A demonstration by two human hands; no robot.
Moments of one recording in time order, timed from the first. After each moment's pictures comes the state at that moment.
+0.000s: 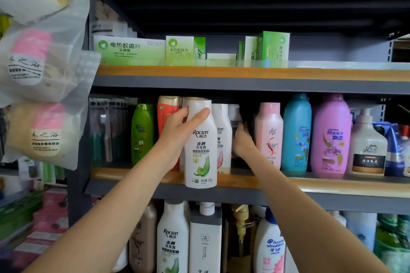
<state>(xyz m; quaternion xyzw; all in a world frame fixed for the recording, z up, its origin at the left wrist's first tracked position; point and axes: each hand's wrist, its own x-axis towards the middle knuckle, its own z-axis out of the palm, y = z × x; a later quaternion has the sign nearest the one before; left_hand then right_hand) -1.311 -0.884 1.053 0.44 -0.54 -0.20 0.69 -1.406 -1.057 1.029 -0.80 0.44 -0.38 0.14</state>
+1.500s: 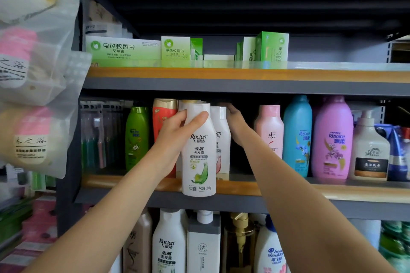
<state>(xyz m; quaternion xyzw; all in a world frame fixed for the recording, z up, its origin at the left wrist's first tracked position) -1.309 -0.888 1.053 0.43 -0.55 -0.22 0.68 -1.379 -1.068 1.078 -0.70 0.30 -0.50 0.42</state>
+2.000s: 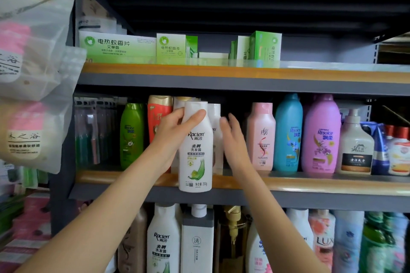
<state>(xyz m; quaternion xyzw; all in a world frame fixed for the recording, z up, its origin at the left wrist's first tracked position) -1.313 -0.891 1.051 0.44 -0.54 -0.20 0.69 -1.421 -0.977 1.024 -0.69 0.24 -0.57 0.37</state>
